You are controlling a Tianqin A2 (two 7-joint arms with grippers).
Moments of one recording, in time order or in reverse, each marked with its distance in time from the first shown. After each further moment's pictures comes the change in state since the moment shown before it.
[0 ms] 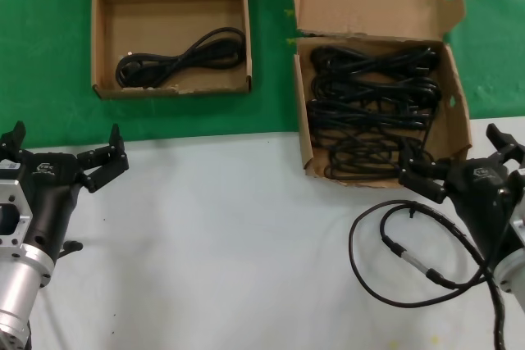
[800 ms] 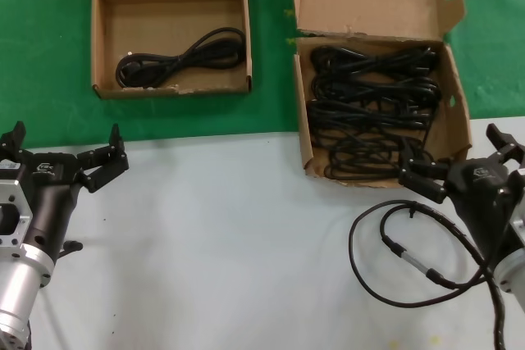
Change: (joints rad) left arm 0.000 0.000 0.000 0.000 0.000 0.000 0.000; right arm 0.000 0.000 0.000 0.000 0.000 0.000 0.000
